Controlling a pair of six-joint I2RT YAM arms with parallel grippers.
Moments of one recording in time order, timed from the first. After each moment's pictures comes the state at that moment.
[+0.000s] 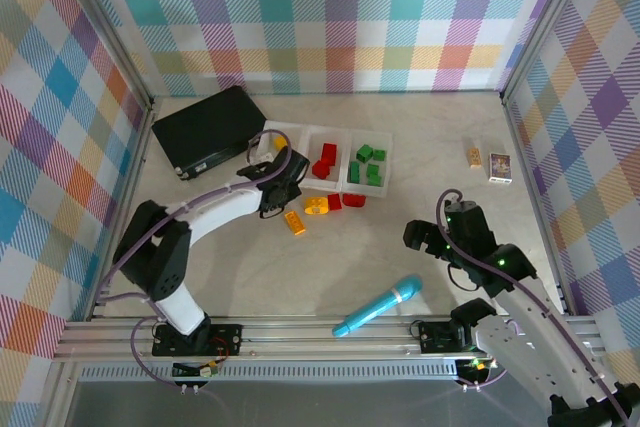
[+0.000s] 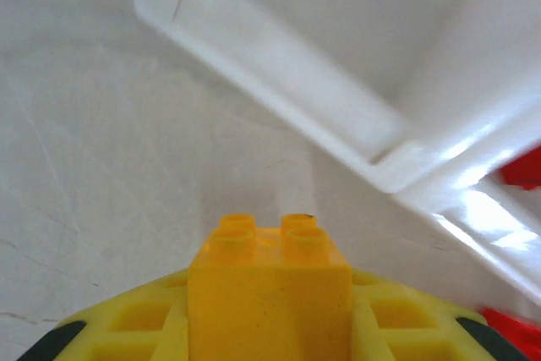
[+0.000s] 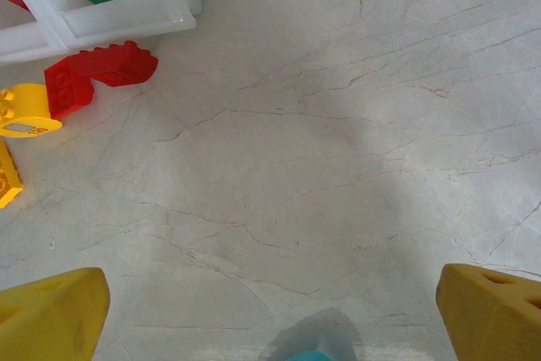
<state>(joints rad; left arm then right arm) -0.61 1.64 1.14 -0.58 -0.36 -1.01 0.42 0.64 0.63 -0.87 0.05 0.62</state>
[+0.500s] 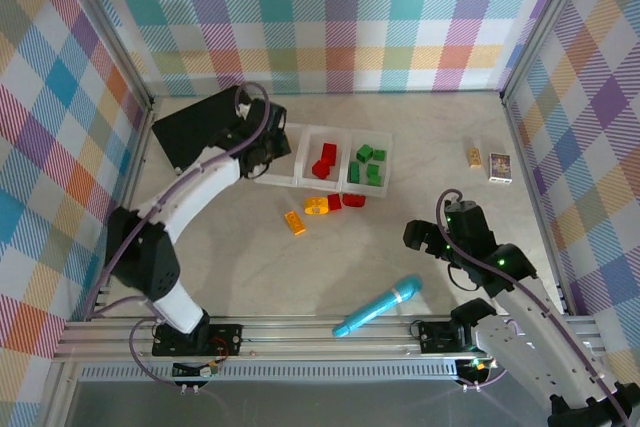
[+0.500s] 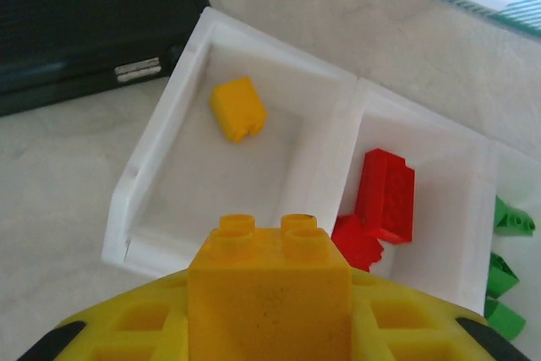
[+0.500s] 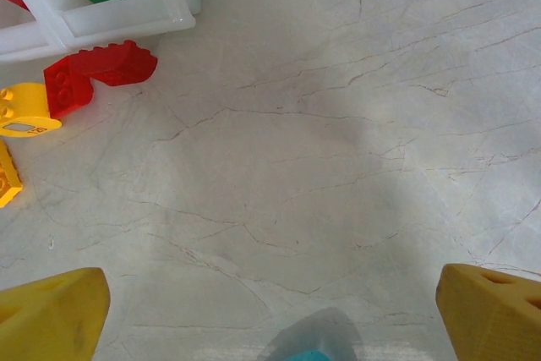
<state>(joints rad) -0.44 1.70 1.50 -0.64 -0.21 -0.65 0.42 0.64 0.63 -0.87 0.05 0.62</state>
